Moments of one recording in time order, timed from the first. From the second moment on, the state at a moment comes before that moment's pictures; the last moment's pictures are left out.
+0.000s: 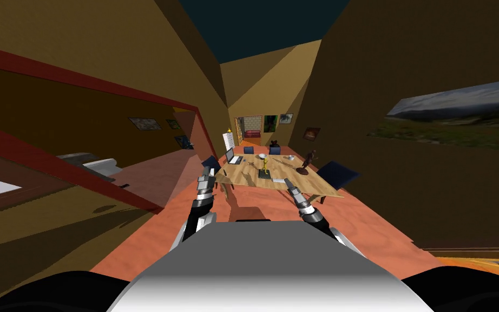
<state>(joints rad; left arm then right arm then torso) 0.54 0.02 -0.02 -2.22 -0.02 -0.50 0.02 0.67 -0.41 0.08 -2.06 0.10 -0.68 0.16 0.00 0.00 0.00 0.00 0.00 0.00</state>
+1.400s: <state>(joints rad) 0.54 0.02 -0.02 -2.22 -0.02 -0.50 0.02 0.74 -0.63 0.16 -1.70 0.28 -0.76 0.23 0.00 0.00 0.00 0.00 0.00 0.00</state>
